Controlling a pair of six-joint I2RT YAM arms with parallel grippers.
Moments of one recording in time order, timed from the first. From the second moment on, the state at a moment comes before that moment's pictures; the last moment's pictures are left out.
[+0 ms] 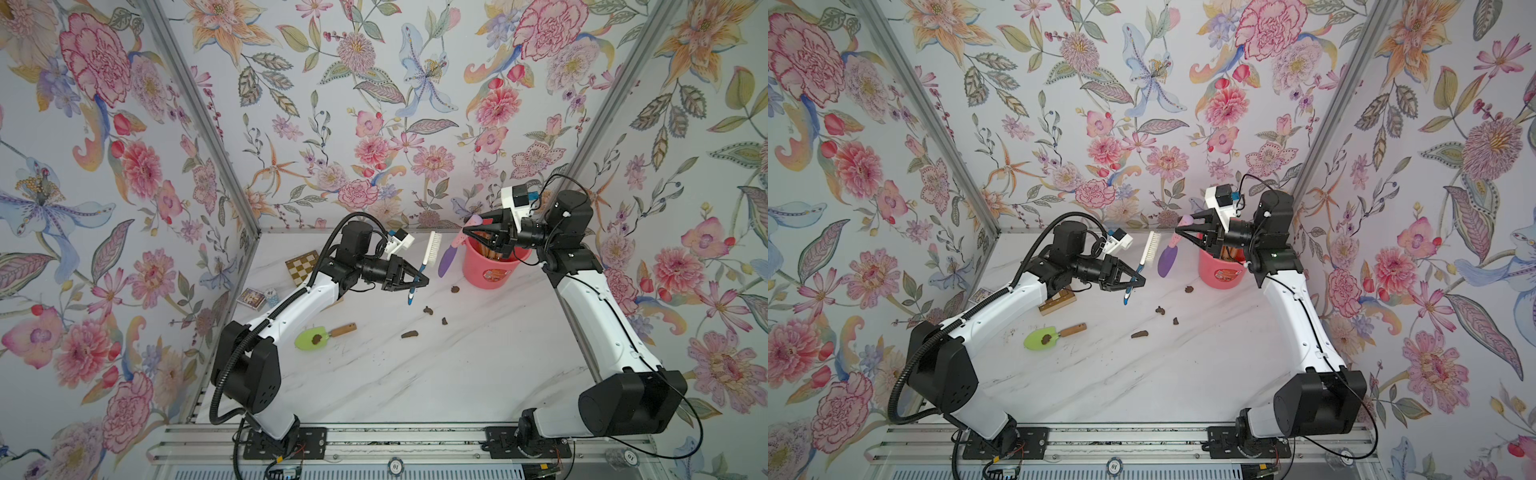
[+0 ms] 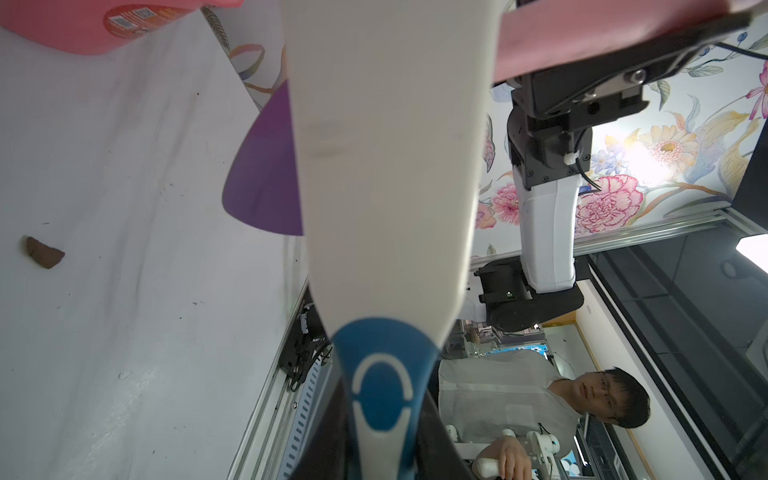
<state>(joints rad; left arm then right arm) -0.54 1.66 1.41 -0.23 1.20 -0.74 0.10 1.43 1.47 -0.05 -1.31 -0.11</state>
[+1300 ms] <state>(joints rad) -0.52 1.71 1.67 -0.59 1.05 -0.41 0.13 1.51 1.57 0.23 -1.39 0.17</state>
